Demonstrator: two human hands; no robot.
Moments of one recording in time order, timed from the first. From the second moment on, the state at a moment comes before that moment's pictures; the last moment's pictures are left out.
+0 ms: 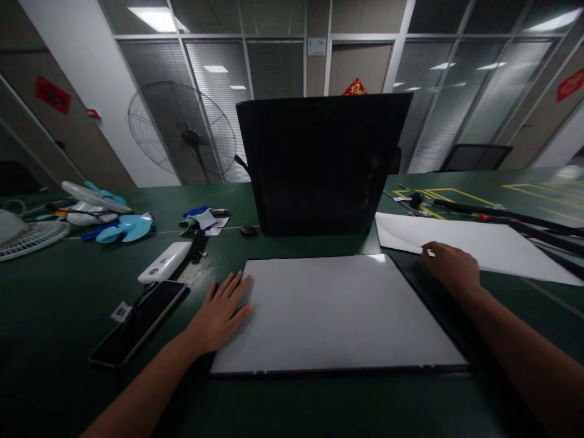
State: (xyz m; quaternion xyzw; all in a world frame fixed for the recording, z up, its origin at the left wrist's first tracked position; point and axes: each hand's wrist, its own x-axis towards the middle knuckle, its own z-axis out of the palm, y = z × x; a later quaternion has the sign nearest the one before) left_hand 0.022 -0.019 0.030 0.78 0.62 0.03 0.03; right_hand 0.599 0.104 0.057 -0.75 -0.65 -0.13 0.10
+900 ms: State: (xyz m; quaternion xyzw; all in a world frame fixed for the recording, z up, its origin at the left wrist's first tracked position) left_hand 0.015 -0.018 0.017 0.79 0.61 0.06 -0.01; right_hand 0.308 -0.071 0.068 -0.28 -0.94 0.15 0.09
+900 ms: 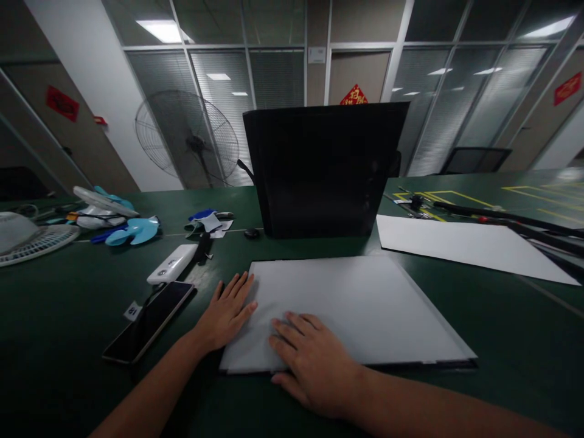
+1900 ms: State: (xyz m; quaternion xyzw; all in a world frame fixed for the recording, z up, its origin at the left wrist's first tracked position) left_hand 0.021 -0.016 0.032 0.78 0.62 0.05 0.04; right_hand 0.615 0.114 0.048 -0.76 -0.65 -0.07 0.08
